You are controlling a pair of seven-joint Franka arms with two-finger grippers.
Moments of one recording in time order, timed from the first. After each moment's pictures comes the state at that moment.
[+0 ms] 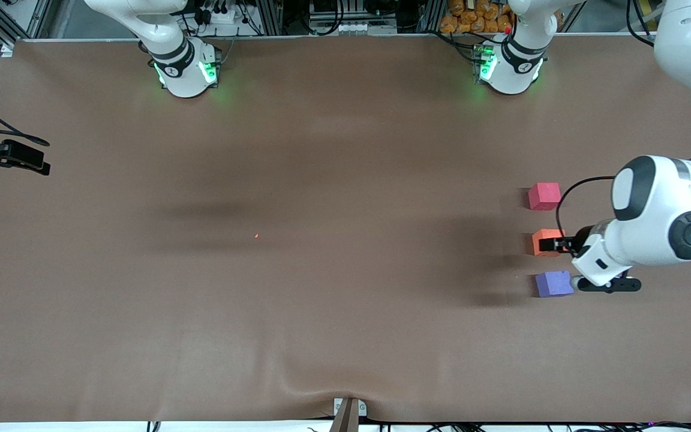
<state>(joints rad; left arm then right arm) 0.29 0.52 -0.44 -1.60 0.19 1.87 -0.20 0.00 0.10 -0.09 -1.47 0.00 1.44 -0.07</state>
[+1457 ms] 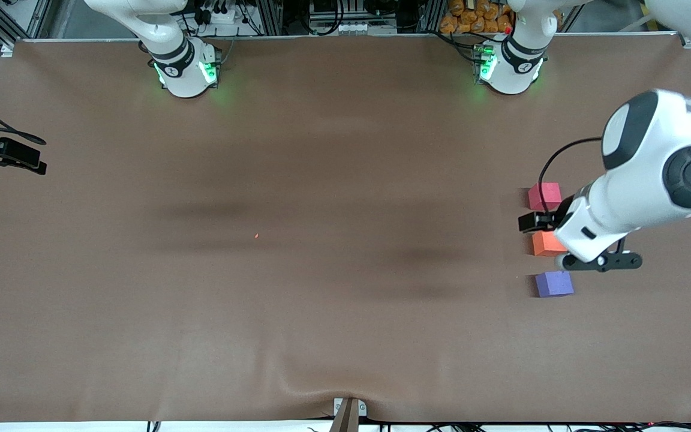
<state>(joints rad) 0.19 0.39 -0.51 -1.41 0.18 1.62 -0.34 0.00 0.10 -0.09 -1.45 0.00 1.45 -0.07</state>
